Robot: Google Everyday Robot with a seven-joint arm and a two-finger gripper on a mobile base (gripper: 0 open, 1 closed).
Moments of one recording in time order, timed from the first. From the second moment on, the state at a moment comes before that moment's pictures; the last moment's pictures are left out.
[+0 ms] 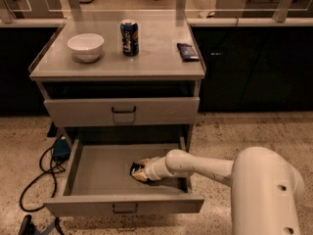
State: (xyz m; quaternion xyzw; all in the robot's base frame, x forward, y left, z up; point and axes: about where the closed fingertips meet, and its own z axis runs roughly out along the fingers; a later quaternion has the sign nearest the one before) arm 0.633 0.070 0.342 -0.48 0.77 0.26 0.33
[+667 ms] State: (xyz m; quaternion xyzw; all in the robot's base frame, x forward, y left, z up) arm 0.634 0.069 0.350 -0.48 0.77 0.26 0.33
